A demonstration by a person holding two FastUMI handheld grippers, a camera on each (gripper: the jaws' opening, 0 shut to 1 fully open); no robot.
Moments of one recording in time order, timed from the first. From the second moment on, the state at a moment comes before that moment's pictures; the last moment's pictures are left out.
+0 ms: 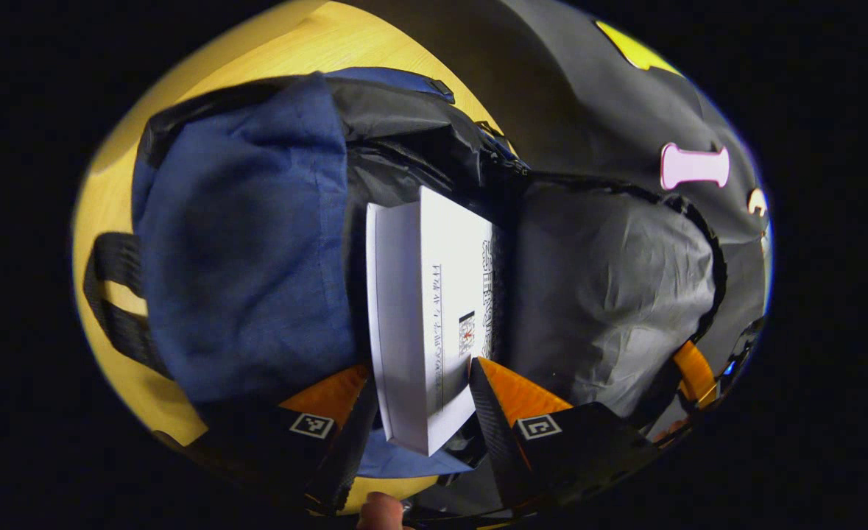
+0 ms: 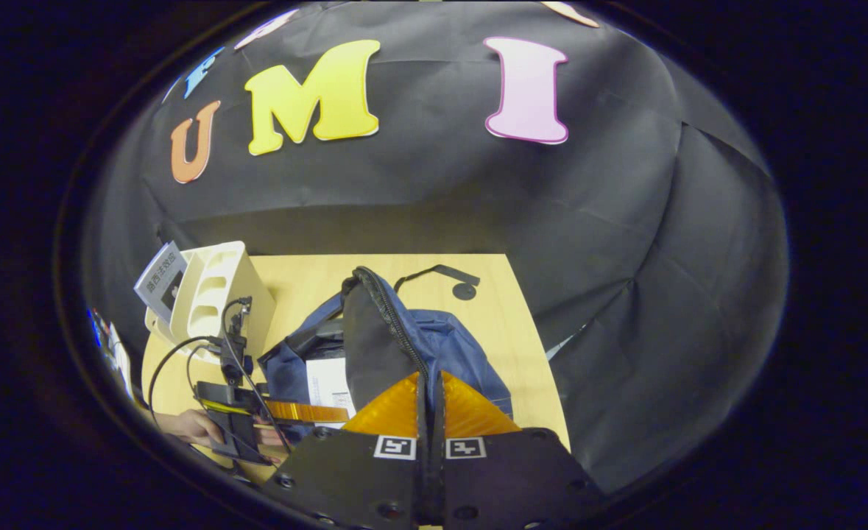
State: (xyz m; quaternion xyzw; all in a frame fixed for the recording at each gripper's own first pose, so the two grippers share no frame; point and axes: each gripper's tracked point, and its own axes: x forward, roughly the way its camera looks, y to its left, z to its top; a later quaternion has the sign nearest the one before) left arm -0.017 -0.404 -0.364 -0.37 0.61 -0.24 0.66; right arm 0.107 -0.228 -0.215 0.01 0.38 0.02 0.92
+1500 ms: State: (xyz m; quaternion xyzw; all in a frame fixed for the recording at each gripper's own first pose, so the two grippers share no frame) left arm 0.061 -0.025 -0.123 -0.03 0.42 -0.05 0.91; right arm 0.089 -0.181 -0.216 -0.03 0.38 0.00 0.92
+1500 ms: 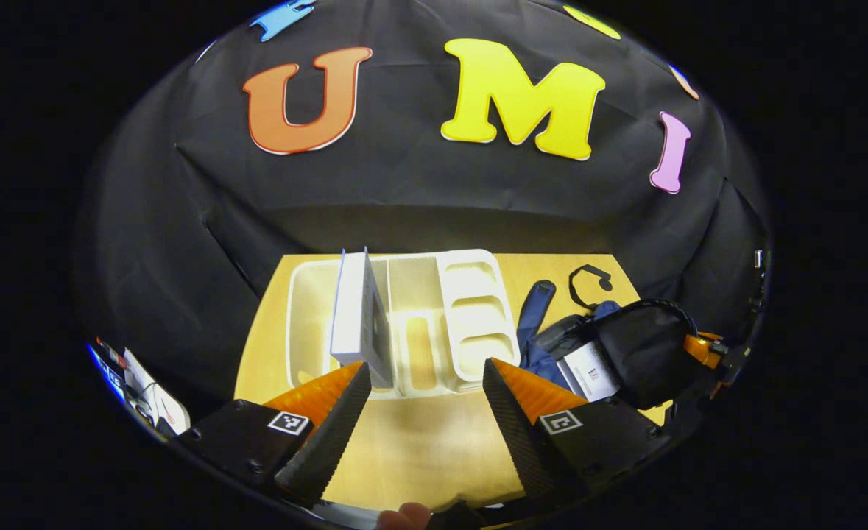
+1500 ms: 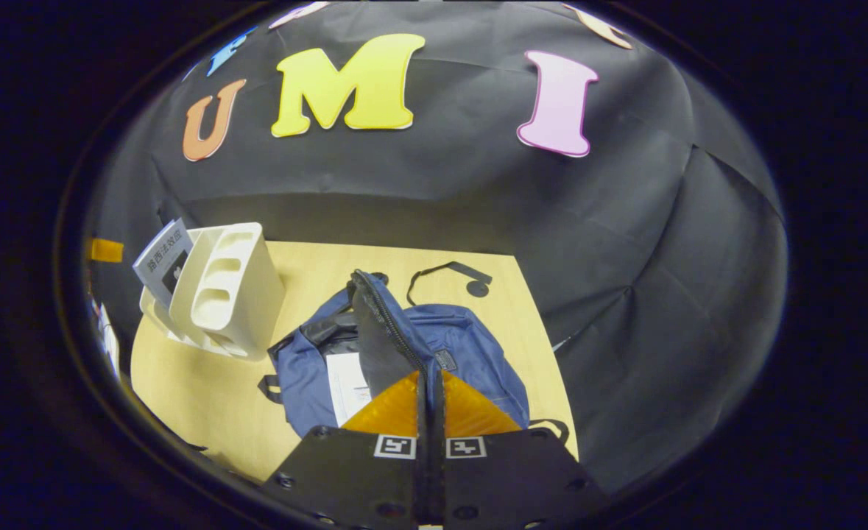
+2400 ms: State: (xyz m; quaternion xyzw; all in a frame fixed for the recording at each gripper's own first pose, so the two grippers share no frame) left arm 0.130 0.035 -0.189 -0.07 0.54 -0.06 0.83; right arm 0.084 -0.188 -0.217 -0.01 0.40 -0.02 0.92
